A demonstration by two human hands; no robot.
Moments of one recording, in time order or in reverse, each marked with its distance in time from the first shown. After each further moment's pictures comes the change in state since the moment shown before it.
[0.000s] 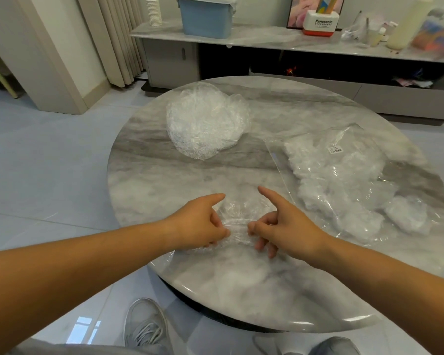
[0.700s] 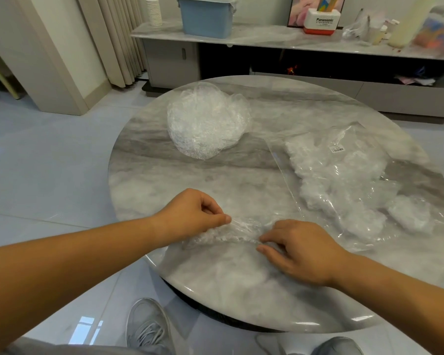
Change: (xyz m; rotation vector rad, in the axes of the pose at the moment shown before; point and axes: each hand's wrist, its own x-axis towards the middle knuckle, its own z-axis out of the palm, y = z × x) left_hand -0.005 0.001 -0.017 -0.117 0.114 0.006; right_hand -0.010 0.038 -0.018 -0.930 -0.014 -0.522
